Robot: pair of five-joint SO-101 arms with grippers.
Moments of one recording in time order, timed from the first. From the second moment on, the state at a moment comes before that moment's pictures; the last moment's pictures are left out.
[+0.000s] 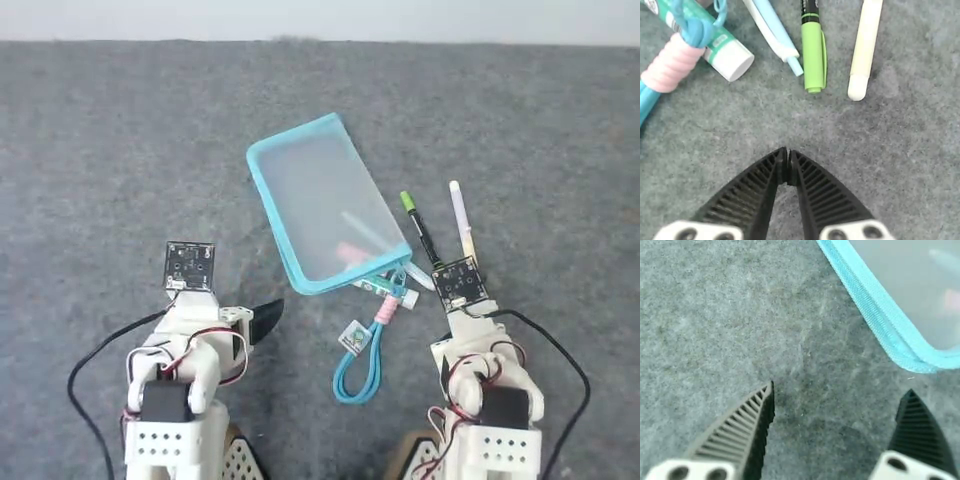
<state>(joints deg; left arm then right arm) -4.8 -100.4 97.1 66.2 4.4 1.0 -102.8 95.6 74.5 23.7</state>
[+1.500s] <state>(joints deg) -15.3 -100.4 86.7 51.3 -5.8 -6.2 -71.0 64.8 65.8 22.4</state>
